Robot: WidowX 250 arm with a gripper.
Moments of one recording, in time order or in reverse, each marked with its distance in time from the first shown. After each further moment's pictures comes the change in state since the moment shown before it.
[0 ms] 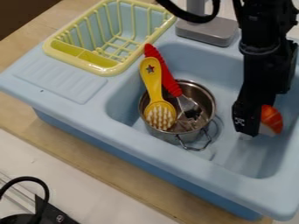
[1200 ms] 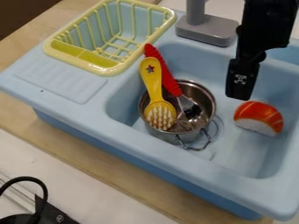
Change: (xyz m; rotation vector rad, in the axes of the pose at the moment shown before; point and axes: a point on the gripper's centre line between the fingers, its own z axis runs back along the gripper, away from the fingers) arm -0.018 0.005 0.051 -0.083 0.151 0.245
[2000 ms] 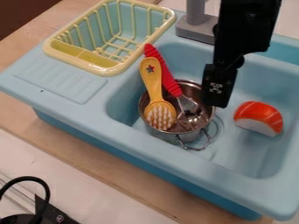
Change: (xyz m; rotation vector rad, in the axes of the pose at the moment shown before) arm -0.018 -0.039 0.021 0.059 0.031 0.021
